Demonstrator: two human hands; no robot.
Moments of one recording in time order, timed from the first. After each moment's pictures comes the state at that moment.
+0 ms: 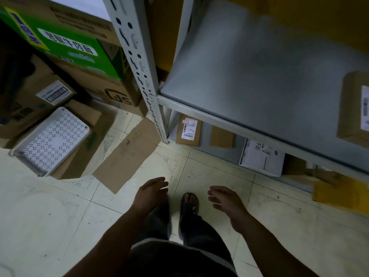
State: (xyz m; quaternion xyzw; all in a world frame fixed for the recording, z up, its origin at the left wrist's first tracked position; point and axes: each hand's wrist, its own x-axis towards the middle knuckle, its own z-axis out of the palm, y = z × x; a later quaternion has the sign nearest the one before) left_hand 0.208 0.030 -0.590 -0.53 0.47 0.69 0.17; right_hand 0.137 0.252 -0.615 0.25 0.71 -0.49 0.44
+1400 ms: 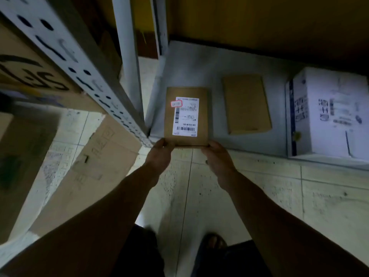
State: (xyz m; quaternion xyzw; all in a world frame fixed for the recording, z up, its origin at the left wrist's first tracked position) left_hand 0.033 0.000 -1.000 -0.38 0.66 0.61 0.22; right_hand 0.011 0.155 -1.006 0.21 0.79 -0.50 0.29
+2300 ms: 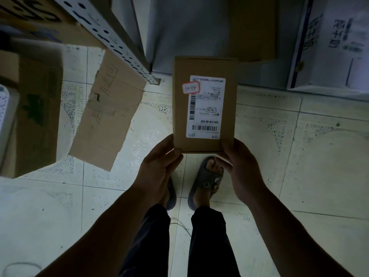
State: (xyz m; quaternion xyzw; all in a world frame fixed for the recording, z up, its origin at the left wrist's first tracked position) left_hand 0.198 0.028 -0.878 -0.40 0.46 0.75 0.25; right_hand 0.167 0.218 -0.886 0.31 0.64 -0.63 0.32
